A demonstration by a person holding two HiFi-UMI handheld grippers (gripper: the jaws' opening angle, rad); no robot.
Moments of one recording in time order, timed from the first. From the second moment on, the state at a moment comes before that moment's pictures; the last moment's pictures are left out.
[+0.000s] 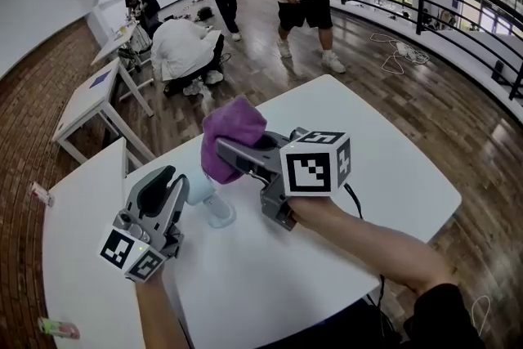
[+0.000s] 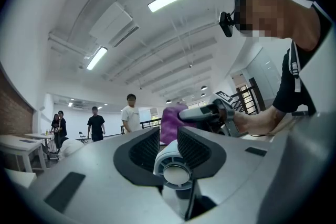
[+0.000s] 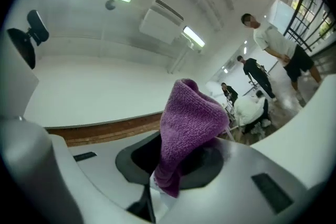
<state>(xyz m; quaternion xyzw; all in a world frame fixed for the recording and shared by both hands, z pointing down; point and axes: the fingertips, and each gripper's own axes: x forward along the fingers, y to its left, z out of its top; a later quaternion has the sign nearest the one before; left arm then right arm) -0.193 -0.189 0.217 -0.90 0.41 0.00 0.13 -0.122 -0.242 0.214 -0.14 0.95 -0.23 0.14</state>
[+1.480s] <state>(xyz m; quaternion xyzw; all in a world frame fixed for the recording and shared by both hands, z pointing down) -0.195 -0.188 0.217 -0.90 0.42 0.03 0.11 -0.154 -0.202 0.347 -0.09 0.89 -0.43 -0.08</state>
